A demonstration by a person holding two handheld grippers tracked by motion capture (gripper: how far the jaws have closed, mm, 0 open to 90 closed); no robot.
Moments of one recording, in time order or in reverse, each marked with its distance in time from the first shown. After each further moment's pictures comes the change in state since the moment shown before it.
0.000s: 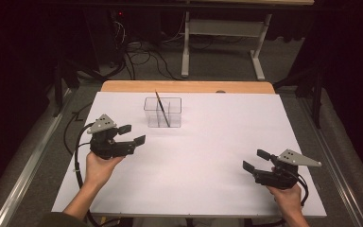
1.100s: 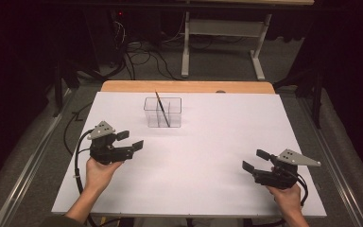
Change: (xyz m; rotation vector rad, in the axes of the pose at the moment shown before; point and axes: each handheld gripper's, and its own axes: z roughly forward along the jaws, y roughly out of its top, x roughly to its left) left arm 0.007 -0.022 0.004 0.019 0.026 -0.043; right arm 0.000 0.000 0.001 0.006 0.002 -0.002
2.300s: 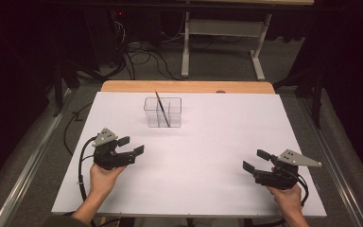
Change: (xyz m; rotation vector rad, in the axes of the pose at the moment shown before) left arm 0.000 -0.024 0.012 0.005 0.041 -0.026; right arm 0.000 0.000 -0.002 -0.006 0.002 -0.001
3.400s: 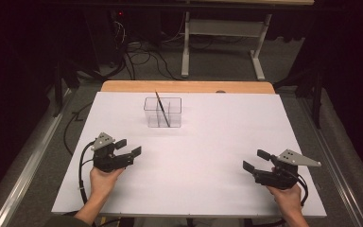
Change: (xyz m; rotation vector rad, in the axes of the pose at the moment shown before) left arm 0.011 -0.020 0.007 -0.030 0.049 -0.060; right arm -0.001 -0.001 0.001 0.007 -0.014 0.004
